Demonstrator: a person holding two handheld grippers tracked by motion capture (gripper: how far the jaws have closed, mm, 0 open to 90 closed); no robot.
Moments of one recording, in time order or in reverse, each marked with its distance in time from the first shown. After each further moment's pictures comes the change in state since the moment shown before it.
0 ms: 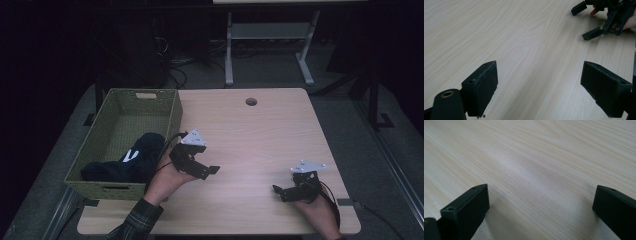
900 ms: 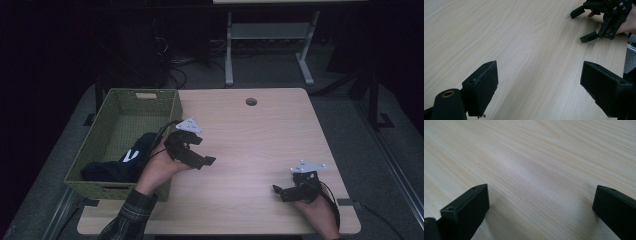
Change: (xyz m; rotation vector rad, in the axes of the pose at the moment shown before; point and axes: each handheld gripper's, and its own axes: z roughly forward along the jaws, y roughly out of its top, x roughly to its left) left arm 0.016 0.024 -0.021 0.054 -0.029 -0.009; right arm 0.000 0.000 0.000 0.000 0.000 -0.001
